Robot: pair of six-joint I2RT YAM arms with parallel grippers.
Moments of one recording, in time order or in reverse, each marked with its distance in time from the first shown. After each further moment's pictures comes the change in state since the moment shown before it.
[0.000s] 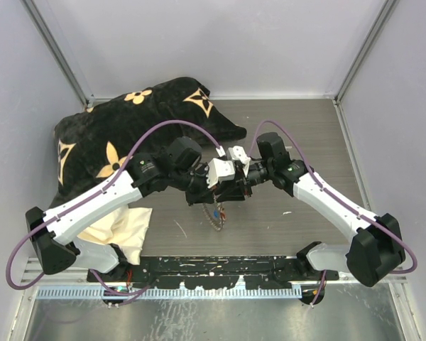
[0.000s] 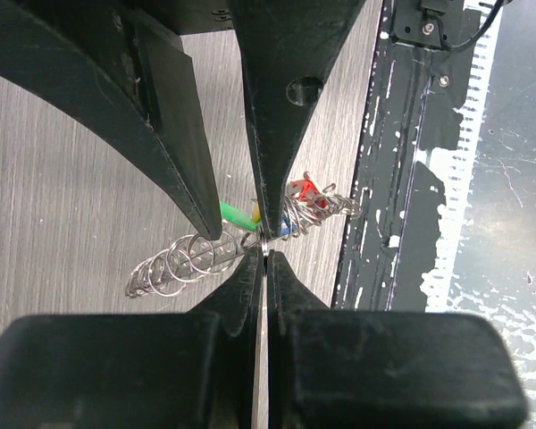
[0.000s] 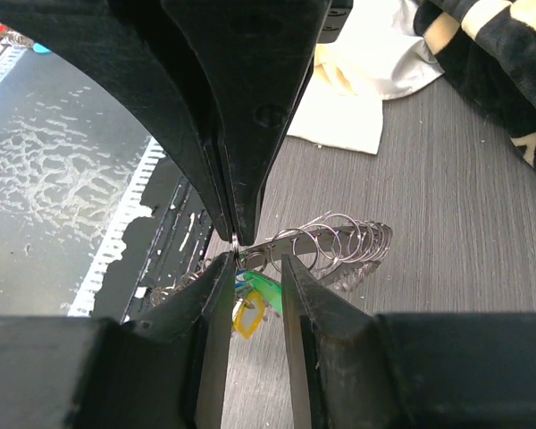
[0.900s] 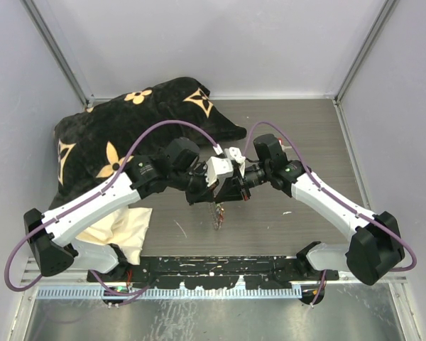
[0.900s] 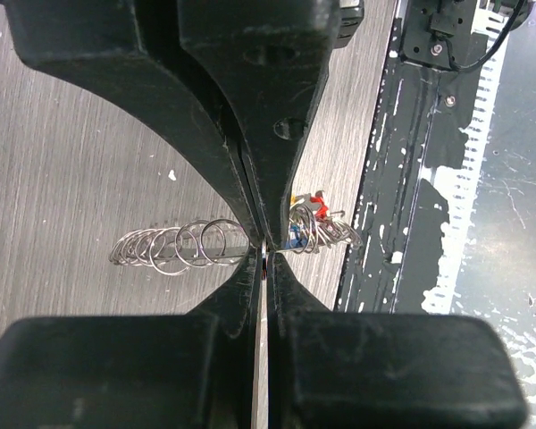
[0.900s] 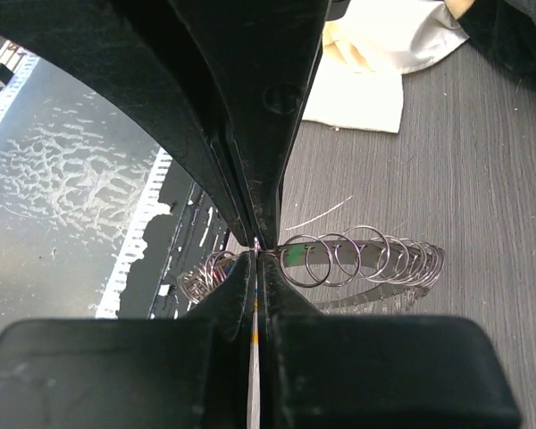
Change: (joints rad) left arm -0.001 -0.020 -0.041 0.060 -0.012 -0.037; right arm 0.028 0.011 0.000 -0.026 0.034 0.063
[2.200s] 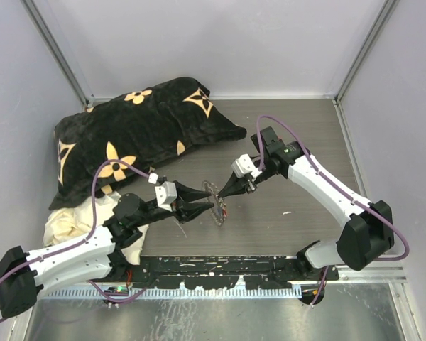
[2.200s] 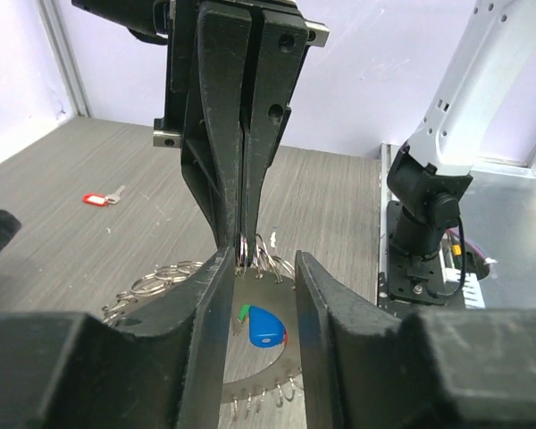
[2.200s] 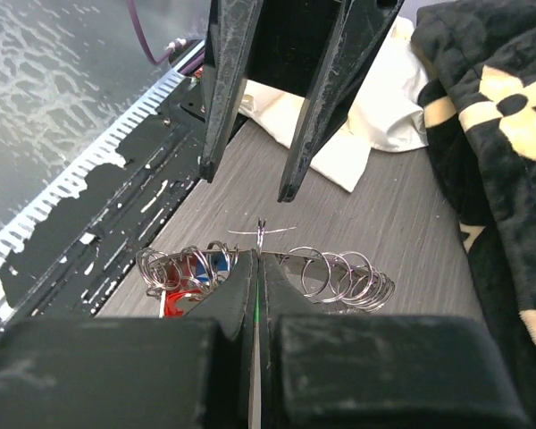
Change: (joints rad) left arm 0.017 -0.496 -0.970 1.490 -0.006 -0.349; right arm -0.045 0.110 0.222 -0.556 -0.139 -0.887
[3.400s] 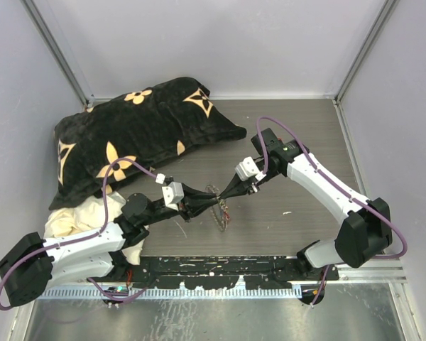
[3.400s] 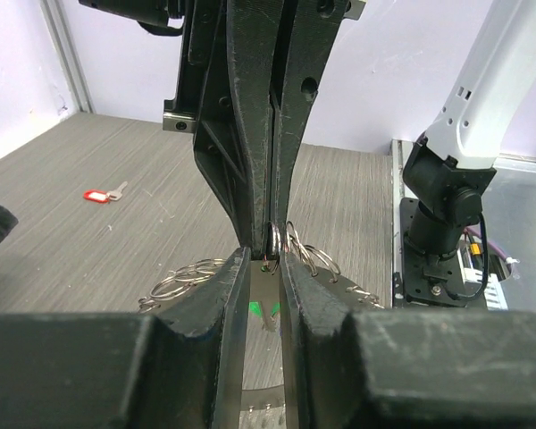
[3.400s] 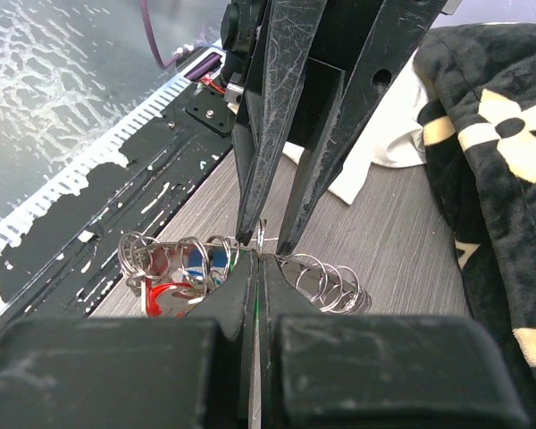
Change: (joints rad) left arm -0.002 0.149 -0.038 0.187 -0.008 0.025; right arm -0.008 0.031 0.027 -0.143 -0.037 -0.216
